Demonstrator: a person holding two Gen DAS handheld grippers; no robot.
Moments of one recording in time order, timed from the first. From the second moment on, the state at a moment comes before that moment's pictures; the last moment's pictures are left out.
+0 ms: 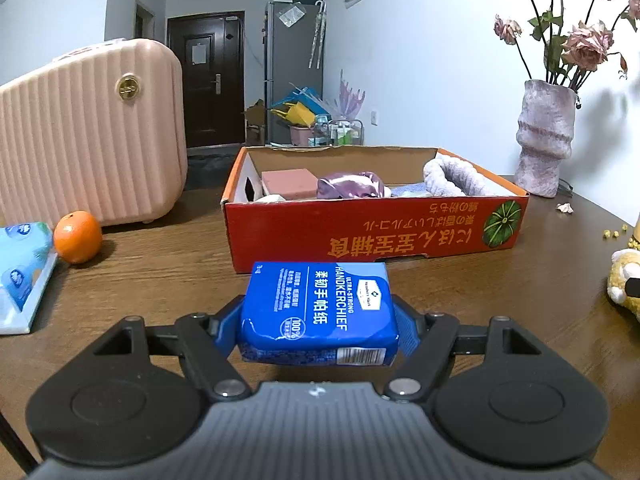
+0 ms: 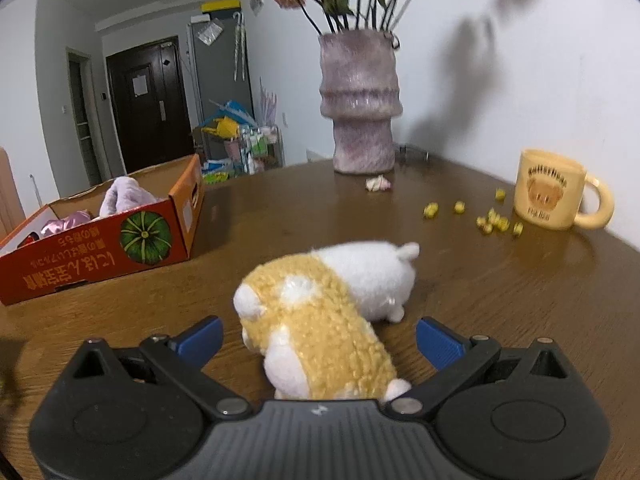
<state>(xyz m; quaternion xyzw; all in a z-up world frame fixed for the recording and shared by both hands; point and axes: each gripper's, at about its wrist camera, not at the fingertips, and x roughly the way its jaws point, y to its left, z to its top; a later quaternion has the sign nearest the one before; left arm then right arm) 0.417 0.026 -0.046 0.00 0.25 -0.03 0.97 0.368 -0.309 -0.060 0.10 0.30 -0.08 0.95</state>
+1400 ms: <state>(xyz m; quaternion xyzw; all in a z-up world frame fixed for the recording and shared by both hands) 0.414 -0.019 -0.023 -0.03 0.17 0.01 0.98 0.373 -0.225 -0.032 0.02 0.15 -0.04 0.99</state>
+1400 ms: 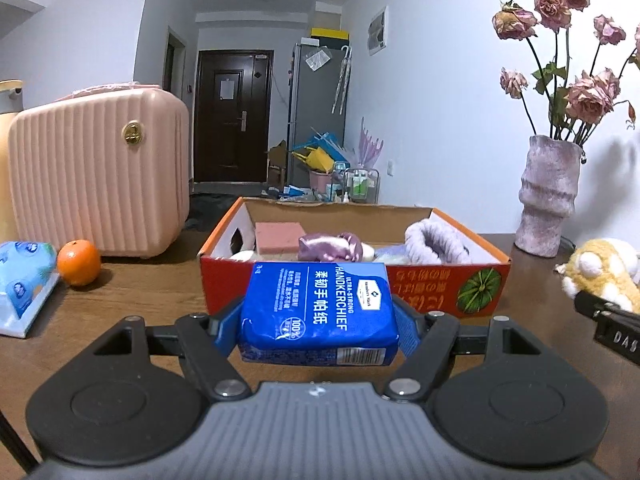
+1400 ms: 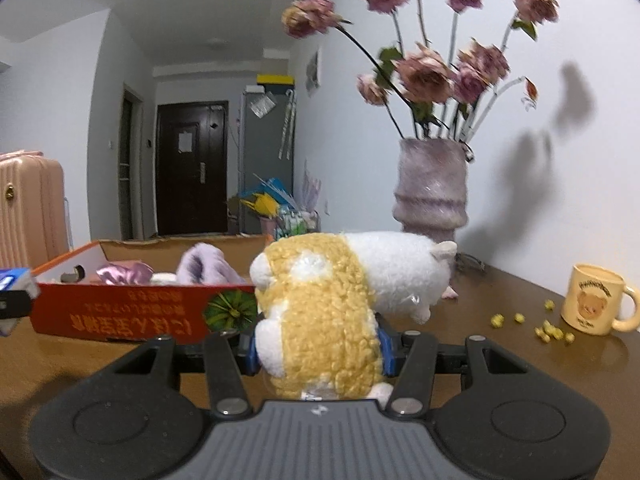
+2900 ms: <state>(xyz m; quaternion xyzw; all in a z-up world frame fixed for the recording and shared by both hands) 0.572 0.010 -0.012 -0.07 0.14 0.10 0.98 0.534 -0.116 -0.020 -0.03 0.06 0.08 0.99</state>
